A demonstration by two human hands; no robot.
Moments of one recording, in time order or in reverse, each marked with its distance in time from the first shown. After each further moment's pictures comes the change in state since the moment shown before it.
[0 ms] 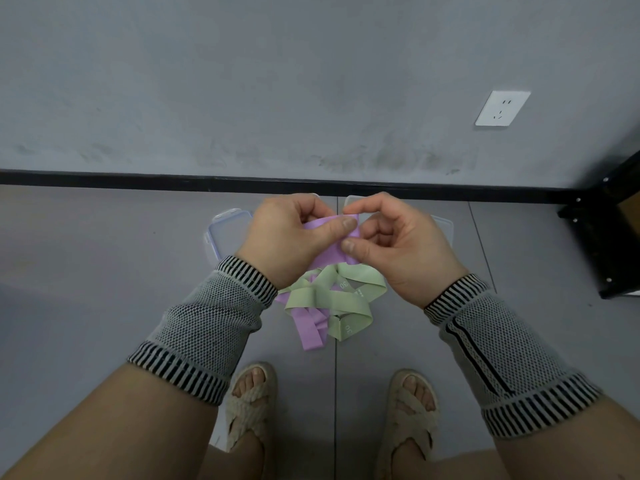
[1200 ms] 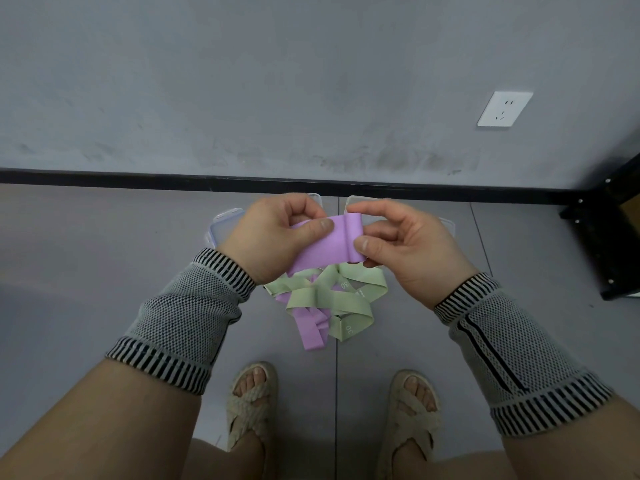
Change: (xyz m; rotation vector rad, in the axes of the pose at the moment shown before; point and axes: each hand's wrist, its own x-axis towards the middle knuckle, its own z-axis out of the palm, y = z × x) left_hand 0.004 -0.008 -0.018 -0.028 -0.144 -0.015; right_hand -0.001 0.000 -0.005 0.069 -0.047 0.089
